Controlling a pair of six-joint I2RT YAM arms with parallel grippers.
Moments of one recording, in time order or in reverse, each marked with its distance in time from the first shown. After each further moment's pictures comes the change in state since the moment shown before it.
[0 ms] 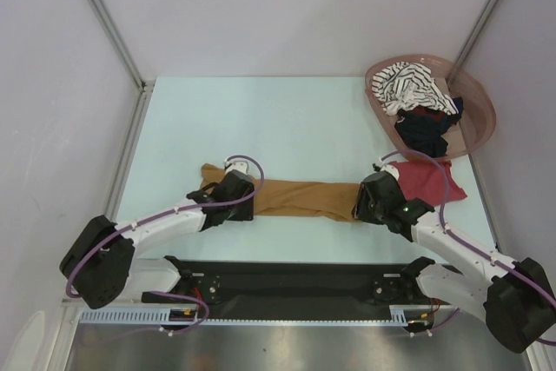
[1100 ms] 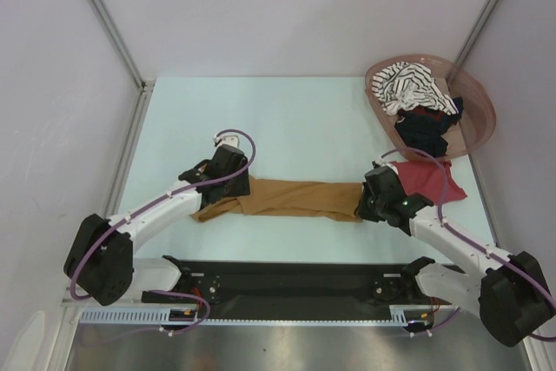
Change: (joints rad) left arm 0.133 0.028 0.203 -0.098 -0.024 0.045; right arm -0.045 0.060 0.012 0.018 -0.101 0.006
